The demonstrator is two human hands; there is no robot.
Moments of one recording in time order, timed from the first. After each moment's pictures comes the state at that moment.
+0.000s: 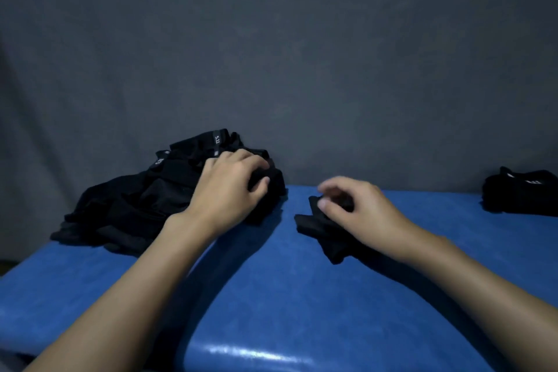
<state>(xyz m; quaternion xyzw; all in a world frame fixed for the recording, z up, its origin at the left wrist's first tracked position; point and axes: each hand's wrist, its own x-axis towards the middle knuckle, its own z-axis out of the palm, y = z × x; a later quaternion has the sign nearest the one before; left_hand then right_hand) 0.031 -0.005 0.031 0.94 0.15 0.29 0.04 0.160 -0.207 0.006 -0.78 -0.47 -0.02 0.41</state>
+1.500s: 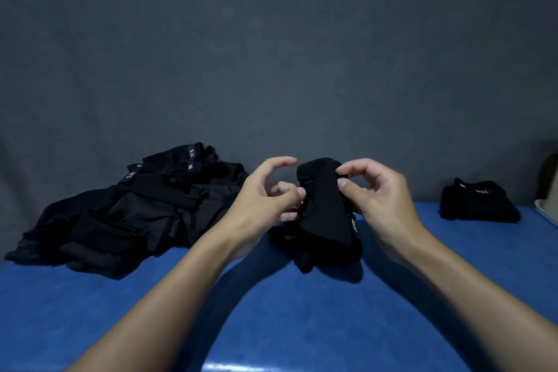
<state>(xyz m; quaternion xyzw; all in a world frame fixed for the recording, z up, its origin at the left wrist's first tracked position) 0.061 -0.089 0.034 0.69 0.04 0.21 0.69 0.148 -0.250 0.041 -0.61 -0.34 0.01 0.72</state>
